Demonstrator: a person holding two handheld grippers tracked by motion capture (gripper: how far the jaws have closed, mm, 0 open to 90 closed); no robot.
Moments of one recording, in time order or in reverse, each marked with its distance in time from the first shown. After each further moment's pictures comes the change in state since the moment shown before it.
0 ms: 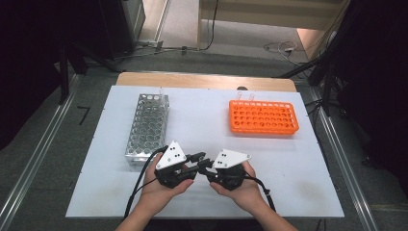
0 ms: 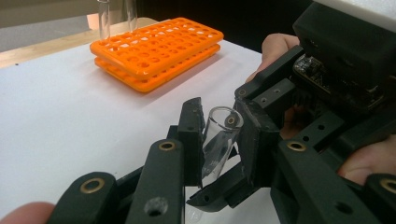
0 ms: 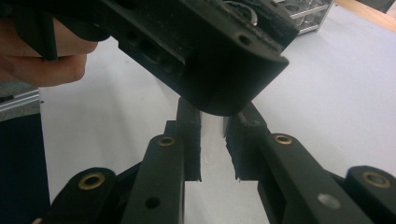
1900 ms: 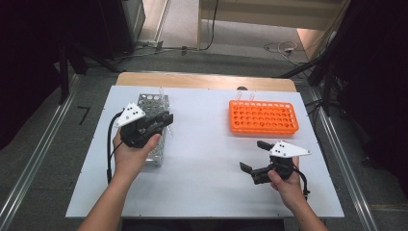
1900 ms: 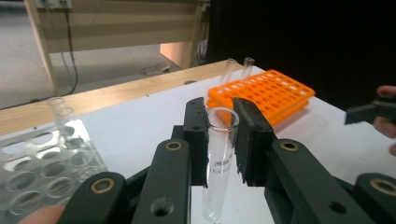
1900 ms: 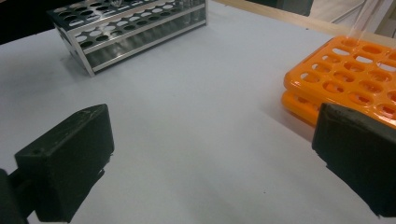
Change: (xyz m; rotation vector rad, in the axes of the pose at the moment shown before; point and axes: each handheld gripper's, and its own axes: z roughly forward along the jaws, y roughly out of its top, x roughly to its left) left arm 0.102 0.039 -0.045 -0.128 0.256 -0.120; right arm -0.080 -0.062 -0.082 -0.115 -0.149 0.185
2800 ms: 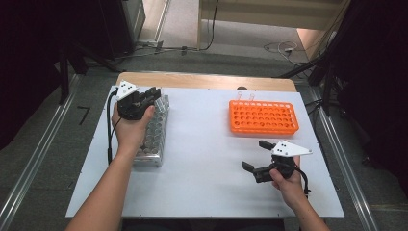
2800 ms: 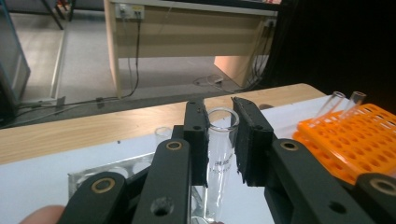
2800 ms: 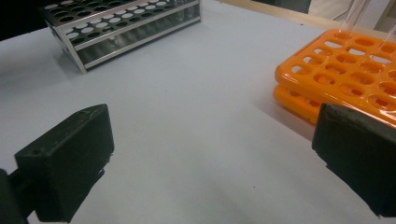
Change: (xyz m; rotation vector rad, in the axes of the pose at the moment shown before) left arm 0.063 0.013 0.041 -0.048 0.236 -0.050; right arm -0.009 -0.007 0.001 -0.007 0.000 0.010
